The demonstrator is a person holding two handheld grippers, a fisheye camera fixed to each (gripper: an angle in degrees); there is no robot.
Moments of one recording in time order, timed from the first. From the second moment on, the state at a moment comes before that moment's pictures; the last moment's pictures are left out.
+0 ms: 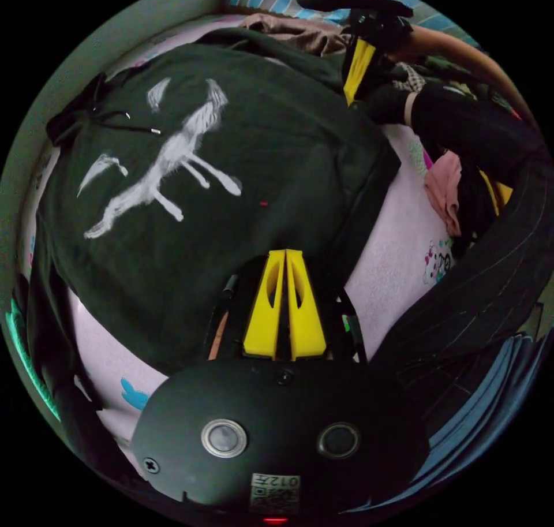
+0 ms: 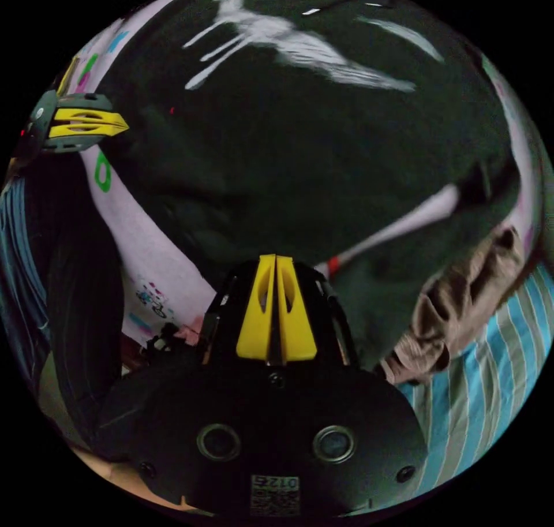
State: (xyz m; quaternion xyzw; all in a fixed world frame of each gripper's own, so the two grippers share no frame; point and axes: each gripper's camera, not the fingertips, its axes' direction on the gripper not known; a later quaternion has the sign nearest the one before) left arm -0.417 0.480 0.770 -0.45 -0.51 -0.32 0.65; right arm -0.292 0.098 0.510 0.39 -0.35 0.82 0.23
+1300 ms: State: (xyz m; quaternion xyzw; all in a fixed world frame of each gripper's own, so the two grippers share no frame) left arm -0.406 0.235 0.730 -0.24 -0.50 -0.25 0.79; right arm -0.502 -0.108 0.403 0.52 -0.15 0.79 -0.30
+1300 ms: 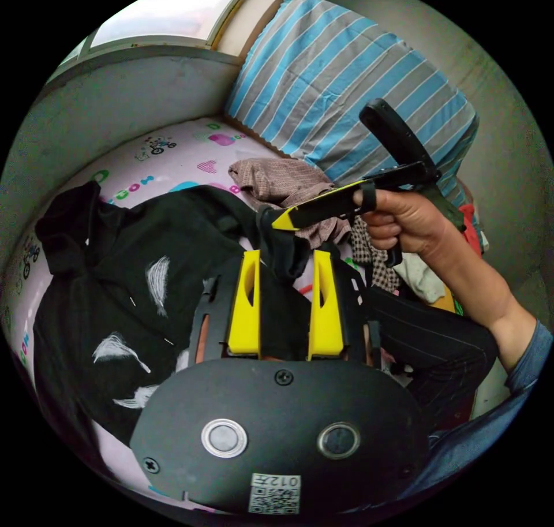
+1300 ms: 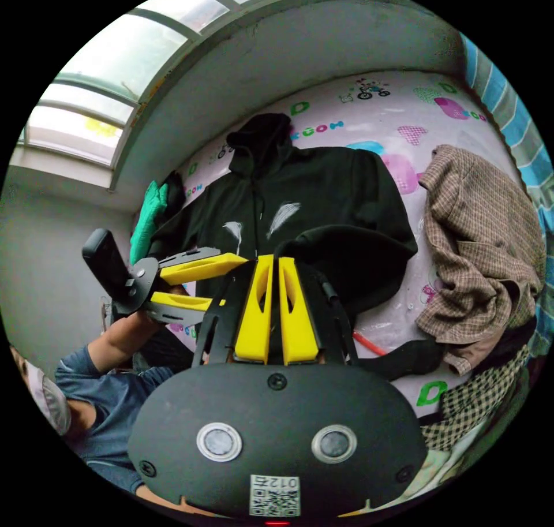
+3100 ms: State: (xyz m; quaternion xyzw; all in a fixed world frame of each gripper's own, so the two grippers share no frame) left arm -0.350 0.166 0.304 -0.12 -0.62 -0.46 0.62; right arm -0.427 0.234 0.462 0.24 -0.22 0.95 0.00
